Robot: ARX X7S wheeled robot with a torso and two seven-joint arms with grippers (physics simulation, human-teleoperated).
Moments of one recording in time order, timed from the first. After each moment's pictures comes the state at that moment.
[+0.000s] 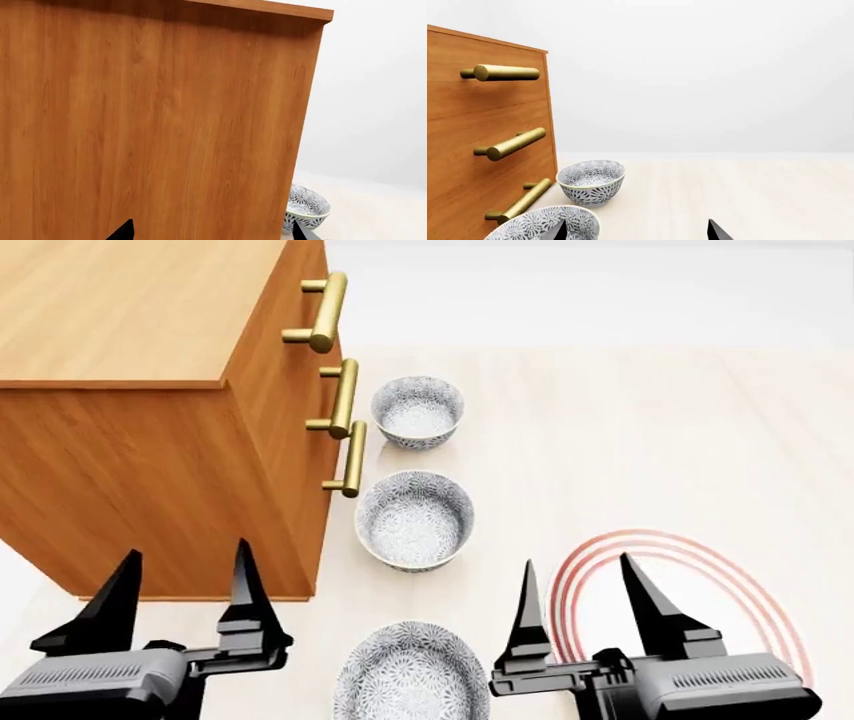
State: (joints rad) left arm 0.18 -0.27 0.04 0.63 -0.34 -0.05 -0.25; right arm -0.14 0.28 -0.26 -0.59 0.17 0.05 0.28
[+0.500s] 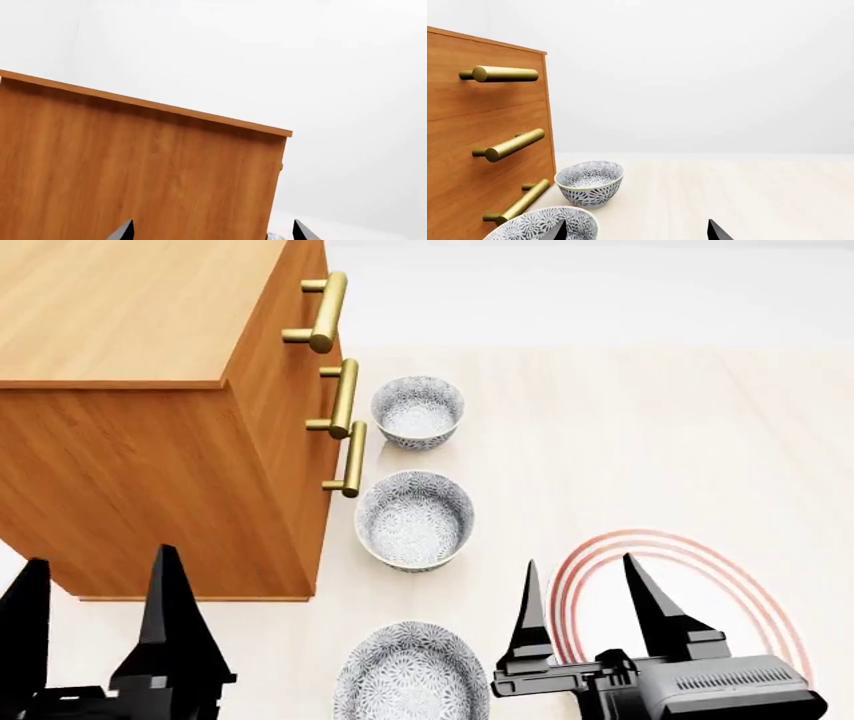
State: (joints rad) left arm 0.37 -0.34 -0.07 0.90 -0.47 0.03 -0.27; right arm -0.14 0.30 -0.26 -0.60 0.18 0.05 0.30
